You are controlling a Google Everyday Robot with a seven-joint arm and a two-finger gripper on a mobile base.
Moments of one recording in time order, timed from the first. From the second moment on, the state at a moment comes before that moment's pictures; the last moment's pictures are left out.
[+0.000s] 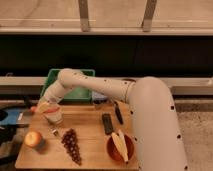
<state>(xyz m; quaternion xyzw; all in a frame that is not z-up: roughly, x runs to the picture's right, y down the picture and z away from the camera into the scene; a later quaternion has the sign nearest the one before) -0.329 0.085 0.760 -0.40 -0.40 0.14 0.82</state>
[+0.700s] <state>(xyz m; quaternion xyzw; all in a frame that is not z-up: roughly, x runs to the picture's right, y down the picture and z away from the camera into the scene) -0.320 0.079 0.762 -0.39 -0.40 0.15 0.82</state>
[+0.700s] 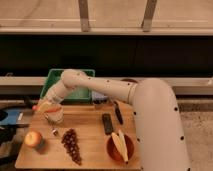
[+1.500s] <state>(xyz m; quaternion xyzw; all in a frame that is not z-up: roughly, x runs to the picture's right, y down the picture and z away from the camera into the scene) -0.307 0.070 0.757 -0.37 -0.39 0.16 0.83</state>
